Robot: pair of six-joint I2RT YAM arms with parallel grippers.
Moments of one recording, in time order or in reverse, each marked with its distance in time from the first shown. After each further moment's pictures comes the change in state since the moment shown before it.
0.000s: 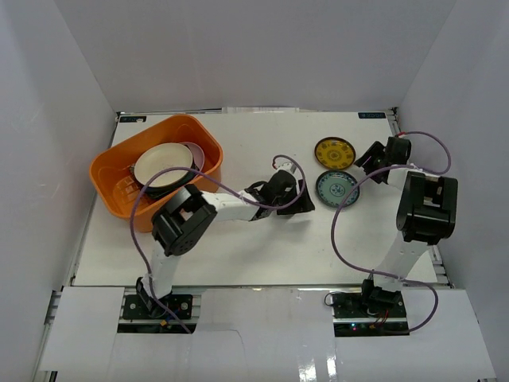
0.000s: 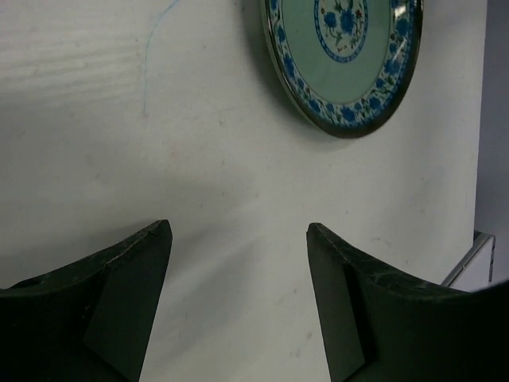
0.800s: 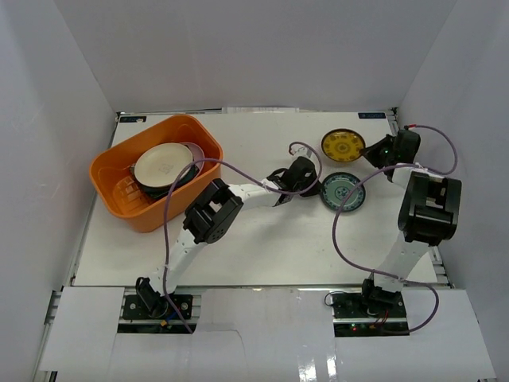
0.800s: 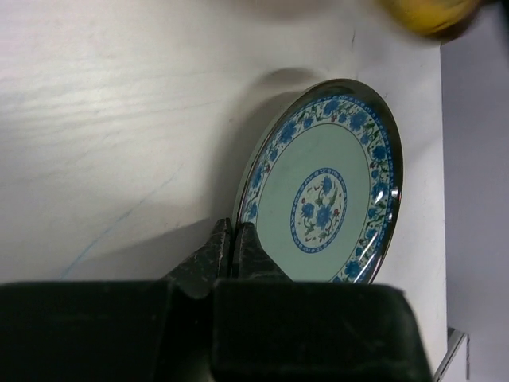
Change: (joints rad) left arm 0.022 0.468 0.579 -0.014 -0.047 -0.051; right arm -0.036 0.105 0.060 0.168 -0.172 0.151
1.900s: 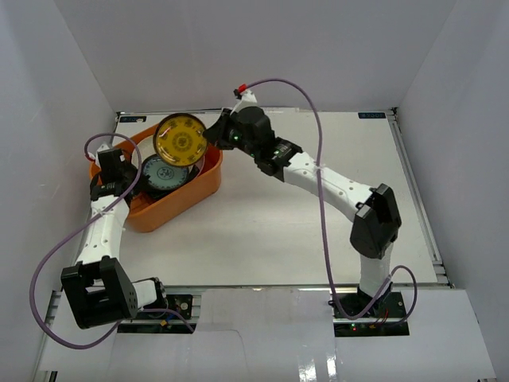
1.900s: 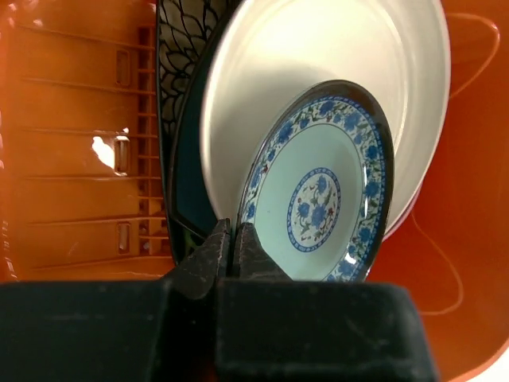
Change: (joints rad) left arm 1.092 -1.225 -0.885 -0.497 0.019 0.271; right arm 1.061 -0.049 0.637 -0.257 0.361 -0.016
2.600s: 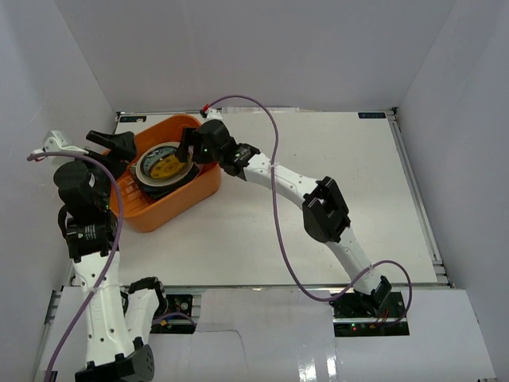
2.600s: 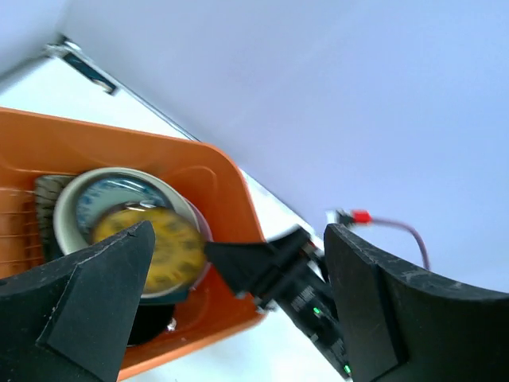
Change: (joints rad) left arm 0.035 -0.449 0.155 0.042 0.034 -0.088; right arm 0.069 0.471 0.428 -0.175 0.029 0.000
